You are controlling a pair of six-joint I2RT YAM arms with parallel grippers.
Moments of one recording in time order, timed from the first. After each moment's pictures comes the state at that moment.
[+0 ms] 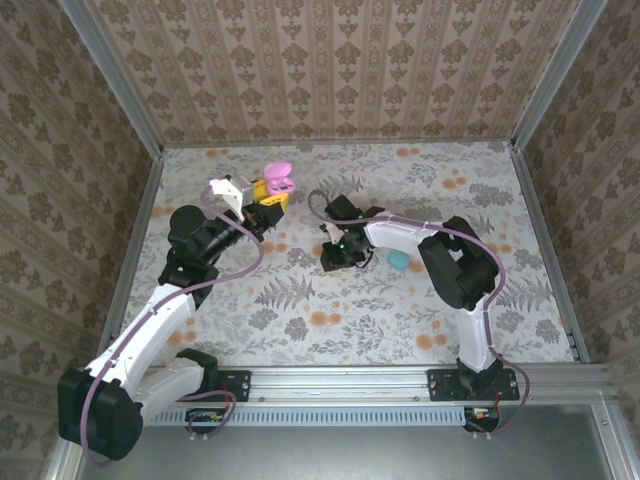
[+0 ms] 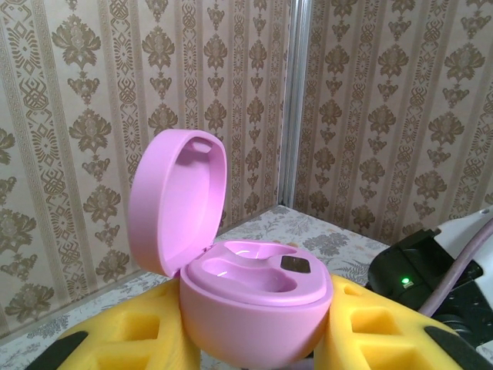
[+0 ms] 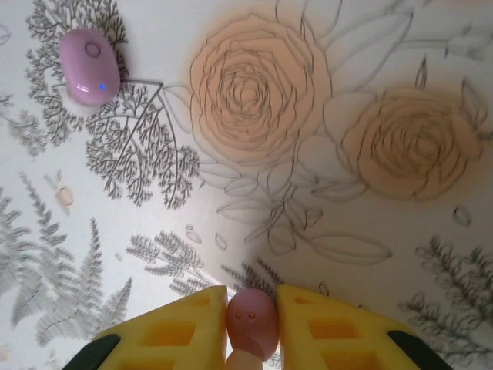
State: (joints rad) left arm -0.40 0.98 0.70 0.41 0.53 -0.10; right arm 0.62 2.02 1.34 -0.55 -0.34 0.38
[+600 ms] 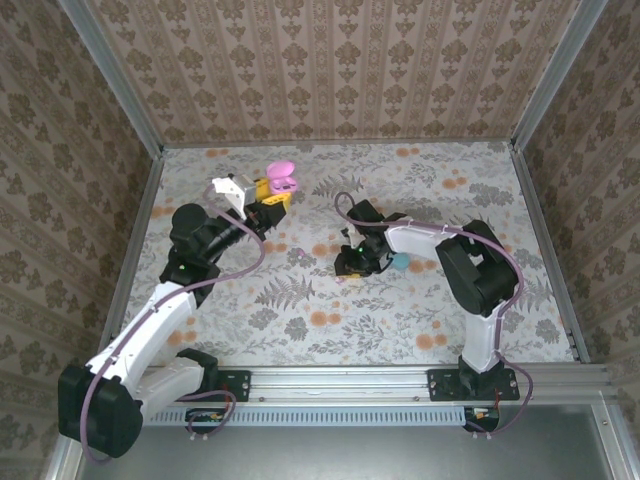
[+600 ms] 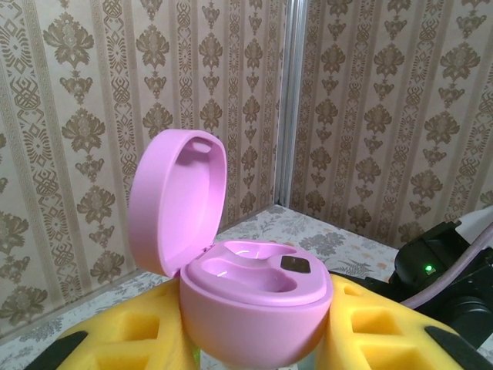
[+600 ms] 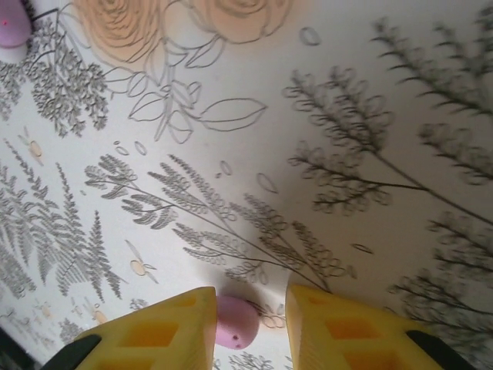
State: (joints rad) left arm -0.41 1.00 0.71 0.42 0.53 -0.10; right arm 0.55 1.92 1.18 -0.53 -0.41 0.50
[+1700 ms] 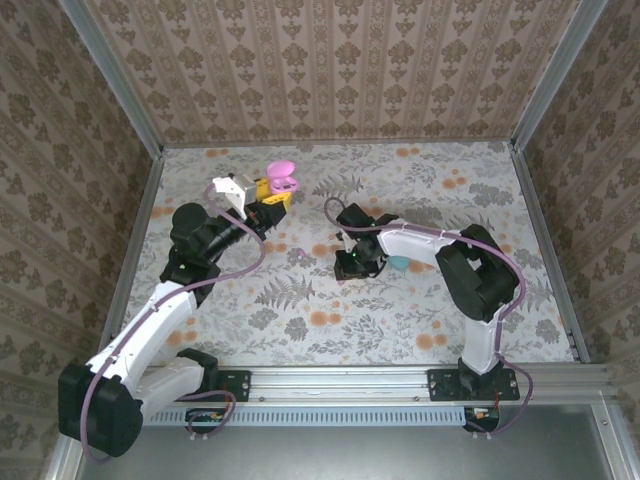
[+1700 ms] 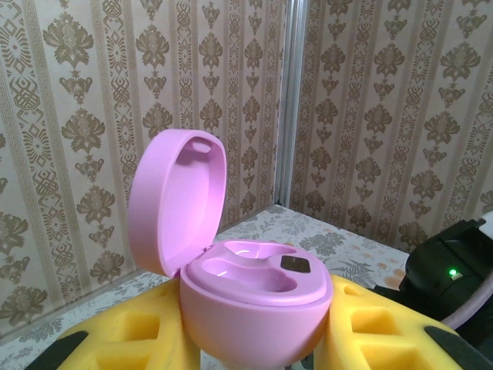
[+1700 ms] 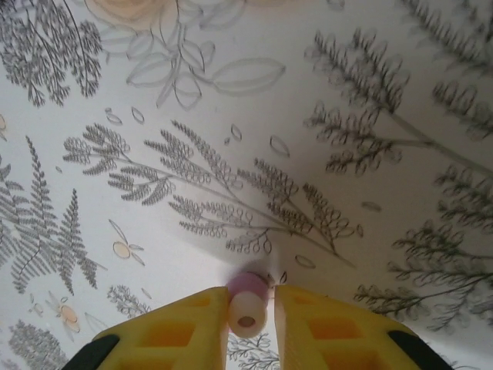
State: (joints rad) left arm -0.41 1.00 0.71 0.42 0.53 -0.10; right arm 0.62 1.89 1.20 -0.61 -0.27 0.50
